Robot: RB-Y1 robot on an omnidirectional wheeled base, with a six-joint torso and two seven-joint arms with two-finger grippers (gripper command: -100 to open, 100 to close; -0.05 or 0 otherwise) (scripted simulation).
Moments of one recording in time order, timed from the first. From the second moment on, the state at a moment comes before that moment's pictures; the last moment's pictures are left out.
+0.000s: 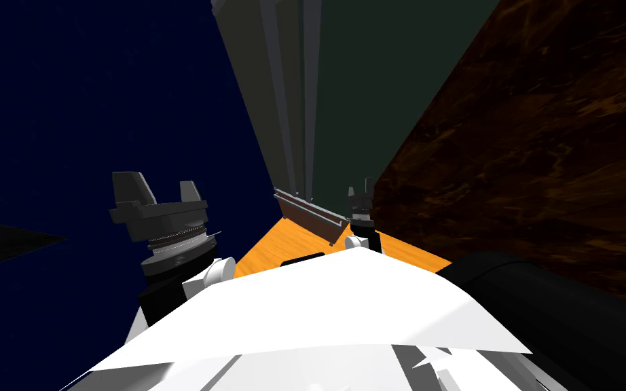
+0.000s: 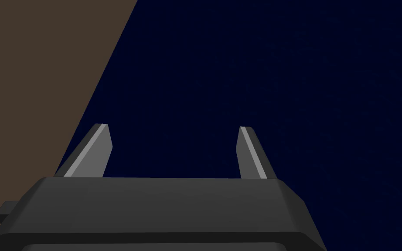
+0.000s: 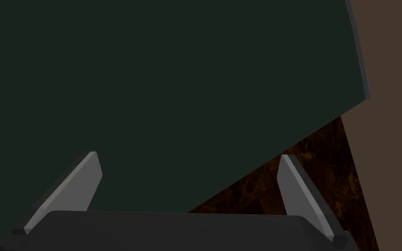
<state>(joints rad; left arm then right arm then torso) 0.49 -0.01 0.07 -2.39 -0.04 -0.55 0.02 0.55 0.03 0.03 -2.29 -0.11 -0.45 0.05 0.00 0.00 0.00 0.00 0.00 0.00</state>
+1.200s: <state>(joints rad) 0.49 -0.01 0.07 -2.39 -0.04 -0.55 0.02 0.55 -0.02 0.03 -2.27 -0.09 -0.44 0.05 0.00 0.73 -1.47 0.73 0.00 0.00</state>
